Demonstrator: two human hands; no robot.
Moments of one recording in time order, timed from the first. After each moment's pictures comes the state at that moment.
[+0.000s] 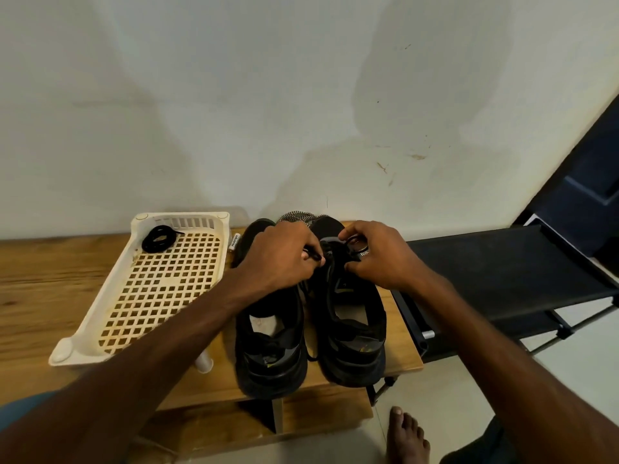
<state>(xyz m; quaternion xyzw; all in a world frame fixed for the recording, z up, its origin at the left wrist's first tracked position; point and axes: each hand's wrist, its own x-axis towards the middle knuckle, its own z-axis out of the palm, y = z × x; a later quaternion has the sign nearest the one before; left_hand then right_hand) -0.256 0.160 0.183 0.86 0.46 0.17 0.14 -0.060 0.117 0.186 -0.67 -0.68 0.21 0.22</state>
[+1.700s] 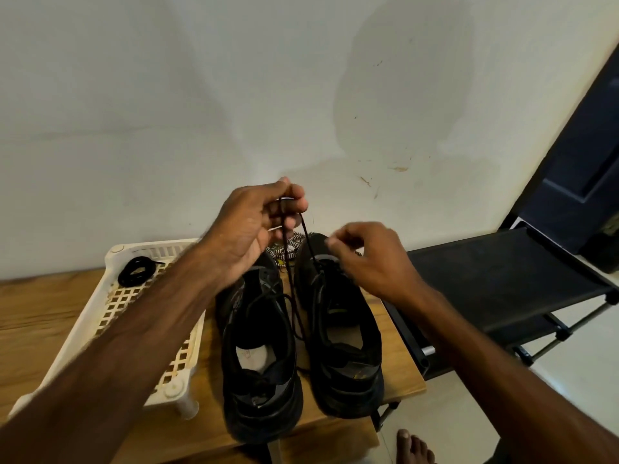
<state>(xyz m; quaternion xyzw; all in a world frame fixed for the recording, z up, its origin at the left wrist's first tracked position) -0.260 0.170 0.246 0.55 0.32 0.41 0.65 -0.068 0.116 0.195 -0.66 -0.63 0.19 0.36</state>
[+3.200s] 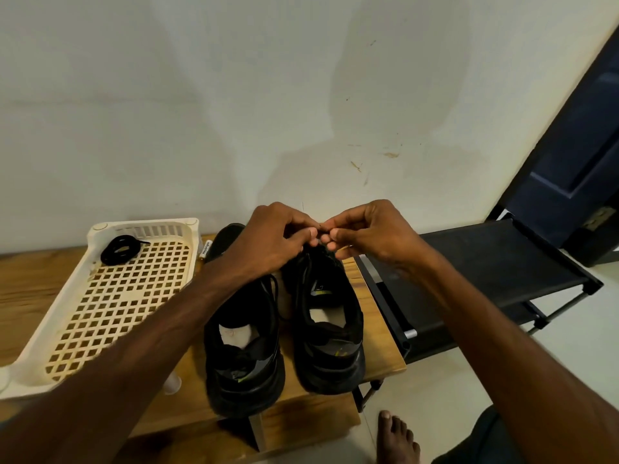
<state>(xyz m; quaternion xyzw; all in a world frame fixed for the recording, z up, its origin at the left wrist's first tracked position) -0.232 0.177 0.186 0.85 0.36 0.30 0.24 -0.031 0.120 0.200 -0.57 -0.58 0.41 0.41</state>
